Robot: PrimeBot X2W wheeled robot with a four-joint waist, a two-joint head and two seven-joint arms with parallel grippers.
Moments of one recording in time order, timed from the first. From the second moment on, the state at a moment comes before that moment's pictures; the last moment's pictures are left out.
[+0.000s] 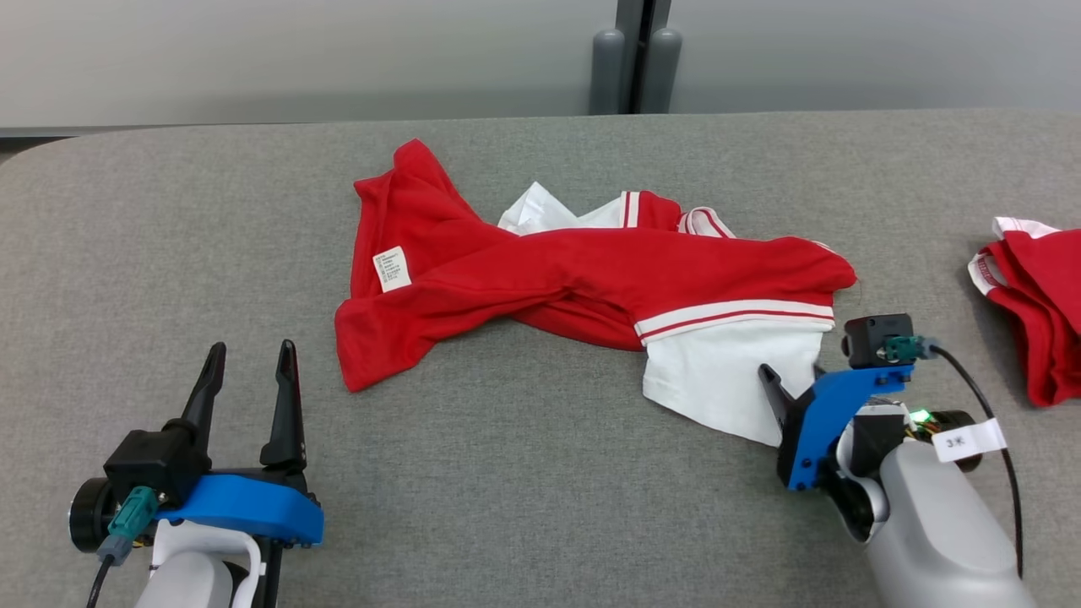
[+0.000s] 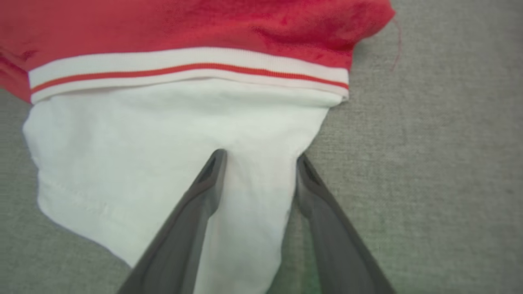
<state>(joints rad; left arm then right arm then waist) -0.17 0.26 -0.20 0.27 -0.39 0.01 -0.23 -0.52 -0.06 0.01 0.79 0.15 0.13 0.22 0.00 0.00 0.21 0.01</state>
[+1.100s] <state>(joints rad) -0.07 0.26 -0.17 0.25 -0.41 0.05 -0.24 -0.04 -0.05 -0.17 0.13 0.11 0.13 0.08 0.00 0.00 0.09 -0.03</state>
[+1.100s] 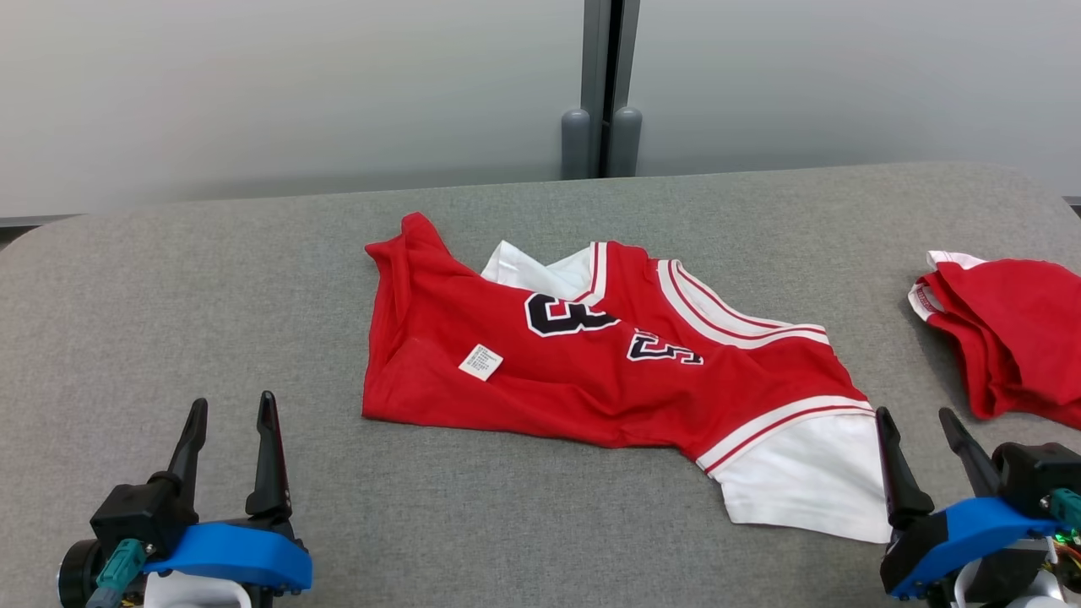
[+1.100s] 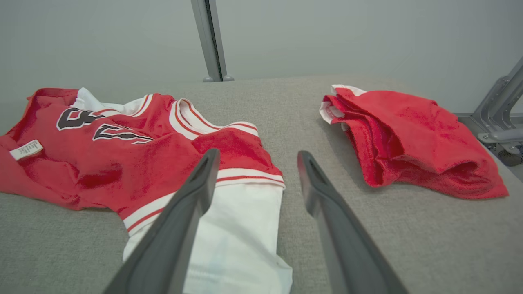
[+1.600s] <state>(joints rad) -0.05 0.25 -0.18 0.24 -0.42 0.06 -0.24 0.00 -0.05 -0.11 0.13 0.11 0.13 -0.13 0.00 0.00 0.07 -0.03</state>
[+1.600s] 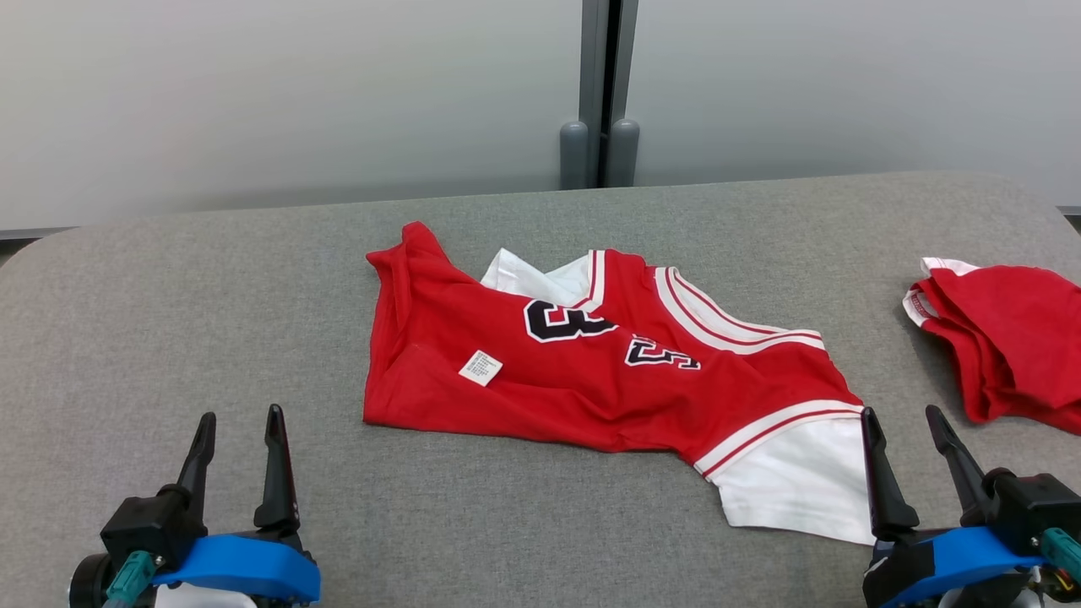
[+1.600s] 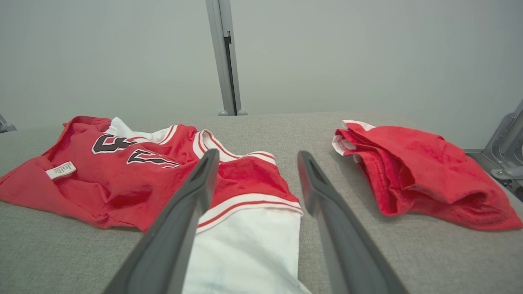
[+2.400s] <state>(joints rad) -0.50 0.19 -0.33 0.57 -0.45 0.03 0.30 -0.08 -0.05 -0.05 0.14 0.15 0.13 -0.15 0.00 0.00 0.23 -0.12</state>
